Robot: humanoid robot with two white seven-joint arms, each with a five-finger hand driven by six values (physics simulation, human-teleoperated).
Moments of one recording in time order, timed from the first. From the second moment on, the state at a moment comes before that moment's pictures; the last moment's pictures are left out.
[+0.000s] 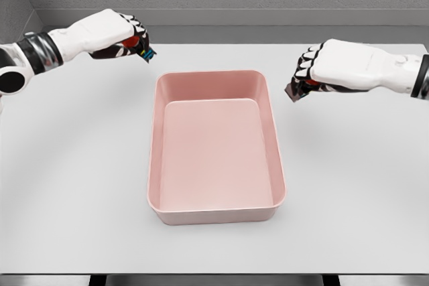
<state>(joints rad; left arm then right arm) -0.89 0.66 -0.79 -1.15 -0.47 -0.57 -0.18 -0.74 -0.94 0.66 -1.65 0.33 -0.61 0.41</state>
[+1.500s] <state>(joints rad) -0.69 0.77 -0.76 -1.64 -0.36 -0.58 -0.18 -0.82 -0.79 0.72 -1.67 0.33 -0.61 0.41</state>
